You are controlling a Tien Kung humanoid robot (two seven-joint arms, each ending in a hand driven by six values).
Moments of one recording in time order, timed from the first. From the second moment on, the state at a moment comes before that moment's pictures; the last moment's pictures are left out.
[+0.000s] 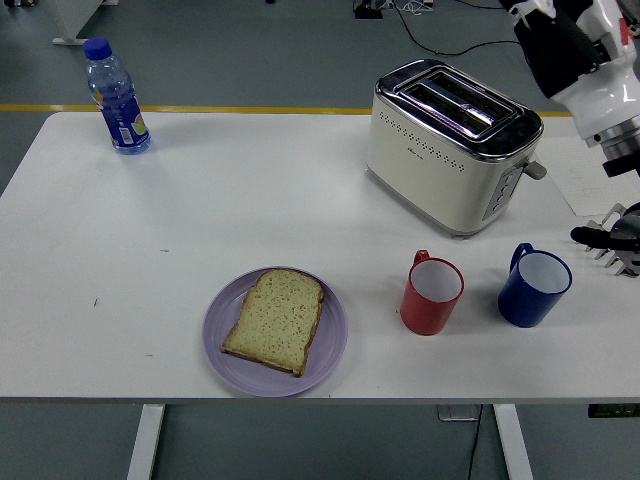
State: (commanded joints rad) left arm -0.14 0.07 -0.98 -0.18 1.34 -0.03 0.28; right arm 0.67 -0.49 1.09 1.59 -0.55 -0.16 0.29
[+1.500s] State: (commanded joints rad) left arm -0.12 0.06 -0.99 -0.18 1.35 -0.03 0.28; right arm 0.23 -0.50 1.56 1.19 -0.14 -0.04 0.05
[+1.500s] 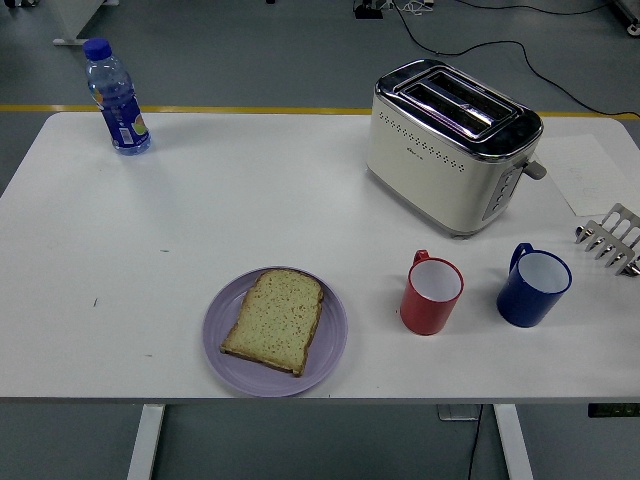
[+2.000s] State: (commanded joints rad) left arm -0.13 0.06 -0.98 -0.18 1.35 -0.03 0.28; right arm 0.19 -0.47 1.56 1.17 -0.10 -0.10 0.10
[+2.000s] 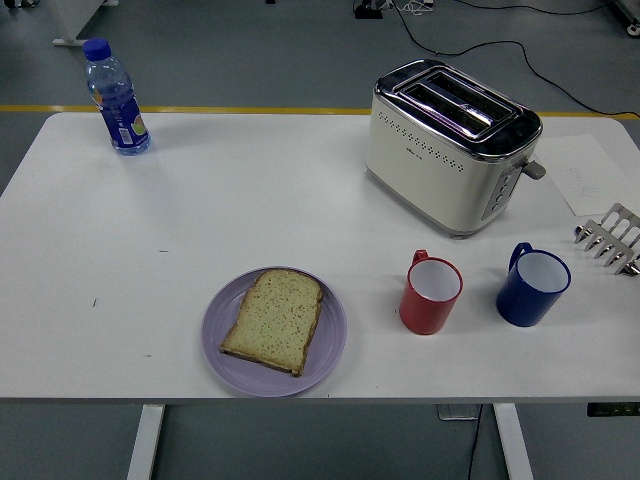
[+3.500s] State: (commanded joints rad) left arm -0.11 0.05 -1.01 -0.18 1.44 -0.04 0.28; right arm 0.13 -0.45 1.64 1.15 -0.09 -0.09 0.10
